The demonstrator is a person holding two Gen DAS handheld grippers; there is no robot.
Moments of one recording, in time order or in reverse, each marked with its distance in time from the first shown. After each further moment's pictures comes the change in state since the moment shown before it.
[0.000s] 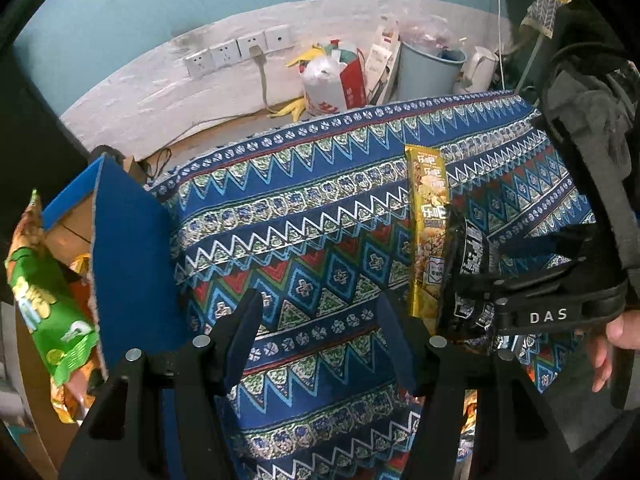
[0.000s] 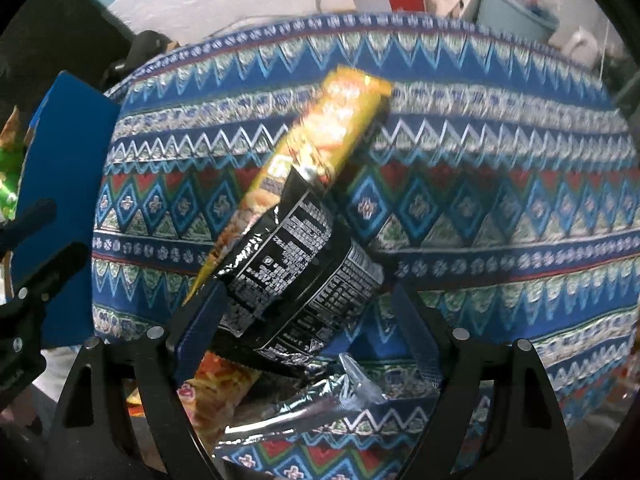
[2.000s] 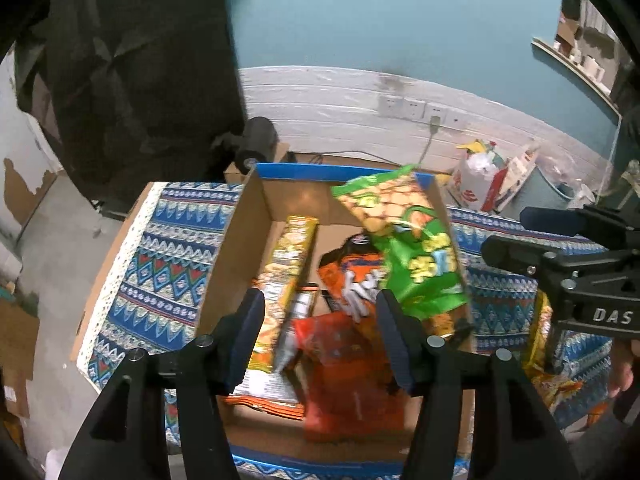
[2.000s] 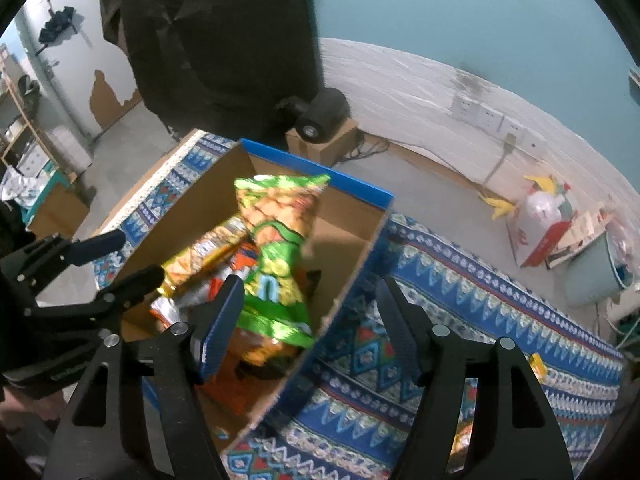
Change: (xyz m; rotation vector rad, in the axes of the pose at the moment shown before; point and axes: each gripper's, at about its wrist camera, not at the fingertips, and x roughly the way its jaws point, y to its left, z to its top) left arm -0.120 0.213 -0.089 -0.451 -0.189 0.197; right arm -0.082 0.293 0.047 -0.580 -0.305 0.096
